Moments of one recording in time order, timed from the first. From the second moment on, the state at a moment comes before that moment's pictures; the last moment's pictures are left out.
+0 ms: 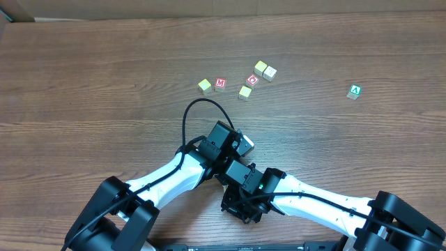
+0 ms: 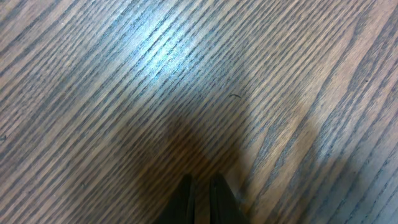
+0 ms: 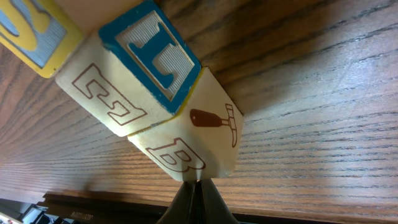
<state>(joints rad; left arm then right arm) -0.65 1.63 0.76 -0.31 0.17 0.16 1.02 1.60 0.82 -0.53 -0.35 1.48</state>
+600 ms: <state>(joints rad) -0.65 1.64 0.76 -0.29 0.20 0.16 1.02 1.60 0.82 -0.53 -0.34 1.48</state>
